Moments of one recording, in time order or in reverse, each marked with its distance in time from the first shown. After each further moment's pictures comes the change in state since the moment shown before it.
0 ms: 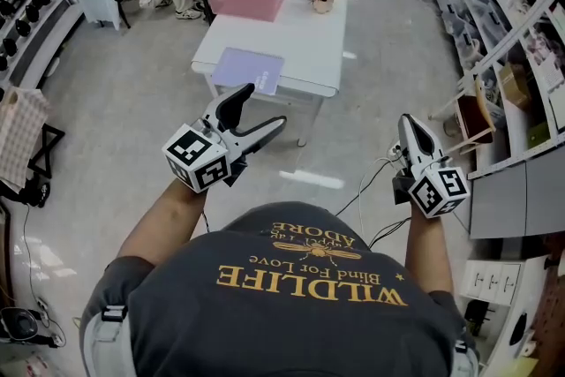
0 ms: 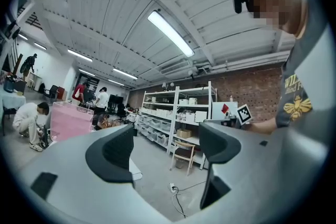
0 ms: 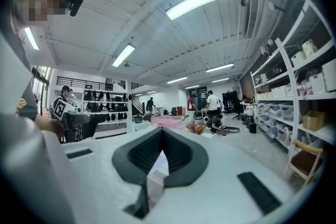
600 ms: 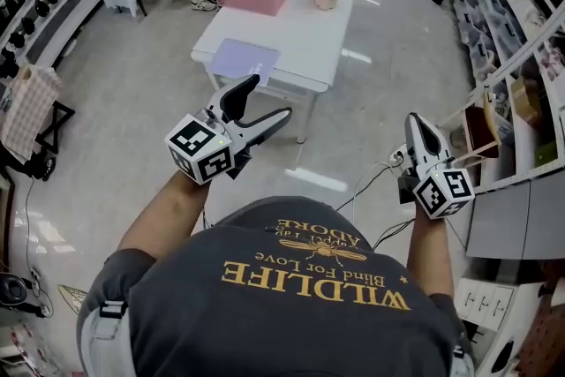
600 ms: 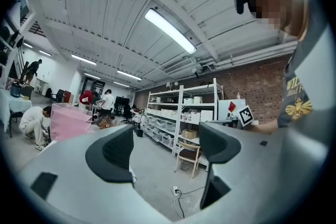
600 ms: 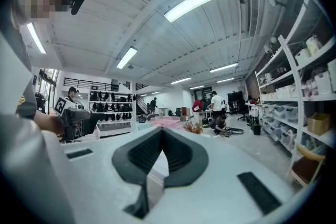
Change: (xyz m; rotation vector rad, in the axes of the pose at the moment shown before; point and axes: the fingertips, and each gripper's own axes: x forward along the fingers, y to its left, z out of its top) left arm 0.060 -0.058 -0.006 0.019 -0.005 0.084; right arm -0.035 -0.079 0.000 -0.014 -0.004 0.065
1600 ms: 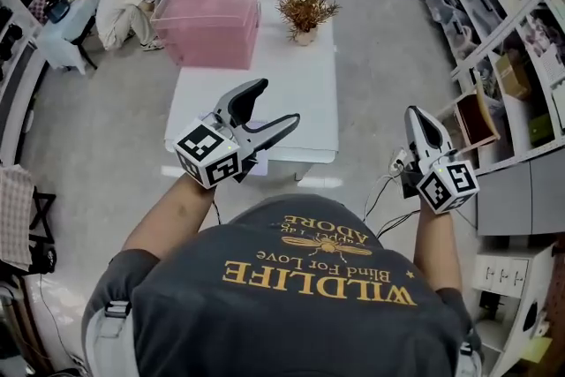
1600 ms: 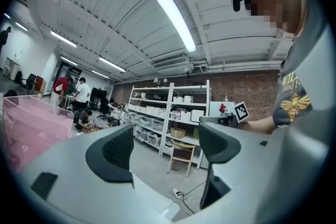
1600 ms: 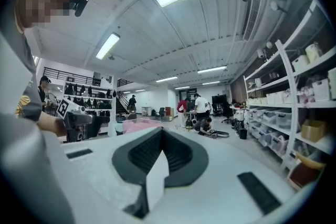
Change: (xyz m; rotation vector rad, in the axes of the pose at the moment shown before) left arm 0.190 0.264 0.019 -0.037 0.048 -0.287; right arm 0.266 -0.084 0.029 -0.020 0.008 -0.195
